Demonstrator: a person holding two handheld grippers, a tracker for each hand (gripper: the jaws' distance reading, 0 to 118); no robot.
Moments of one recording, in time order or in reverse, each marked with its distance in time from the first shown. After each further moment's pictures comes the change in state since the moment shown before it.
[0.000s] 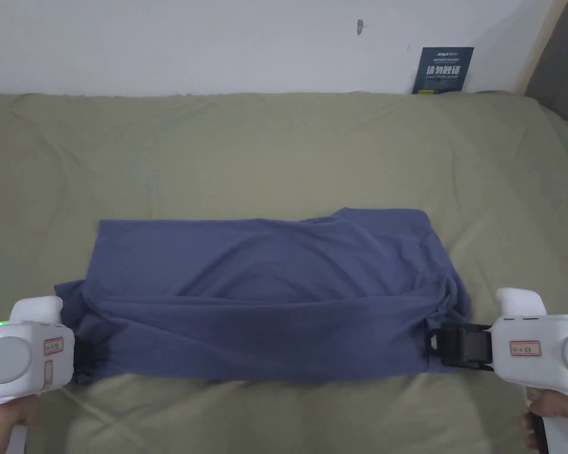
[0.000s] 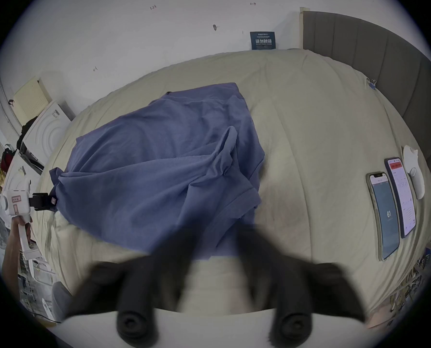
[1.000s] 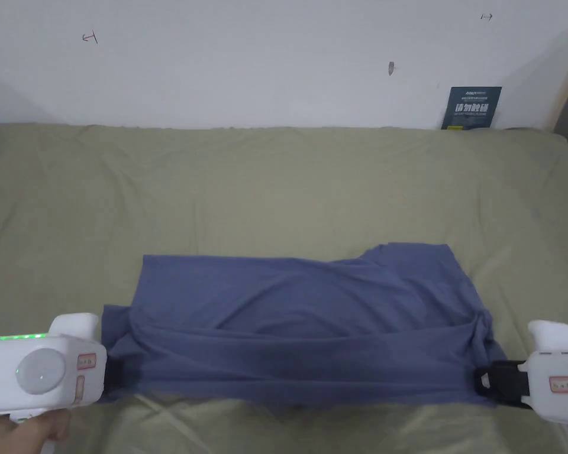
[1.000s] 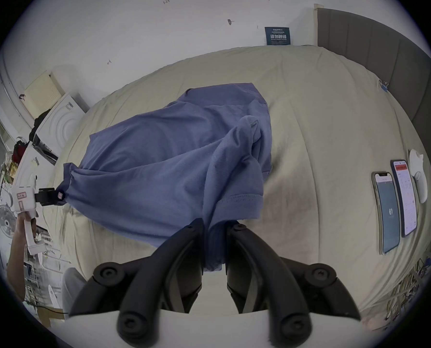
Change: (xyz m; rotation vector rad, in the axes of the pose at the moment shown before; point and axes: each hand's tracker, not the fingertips) left arm -0.021 -0.036 0.061 -0.010 -0.010 0.000; right arm -0.017 -0.038 0.071 0.006 0.061 0.055
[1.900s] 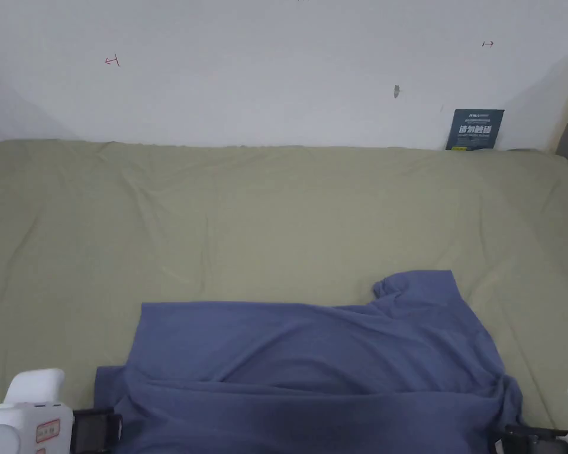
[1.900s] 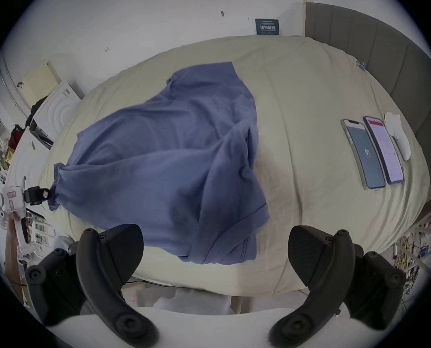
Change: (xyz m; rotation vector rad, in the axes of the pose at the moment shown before) left arm -0.027 -0.064 0.056 0.028 0.034 0.056; right arm 0.008 -0.050 0.041 -0.020 -0.063 0.040
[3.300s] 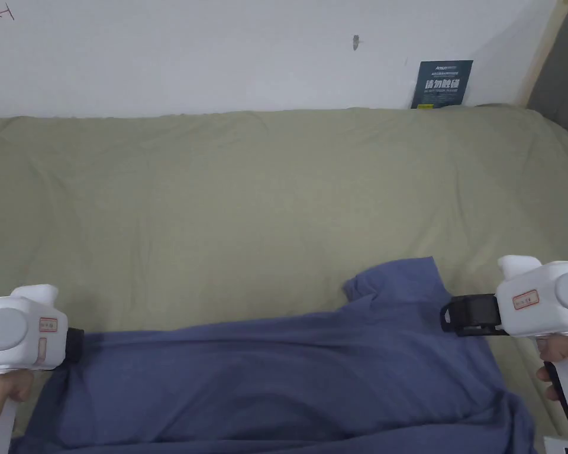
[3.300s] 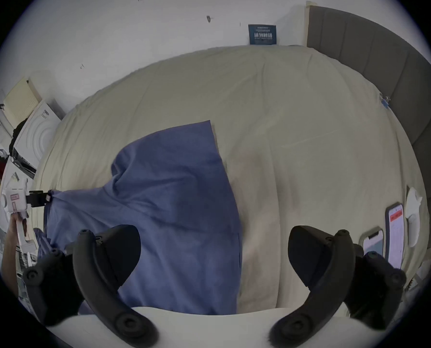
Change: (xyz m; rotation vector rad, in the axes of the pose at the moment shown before) left arm 0.065 0.175 -0.166 -0.075 0.004 -0.087; right arm 0.041 0.184 -0.148 -0.098 -0.091 -0.033
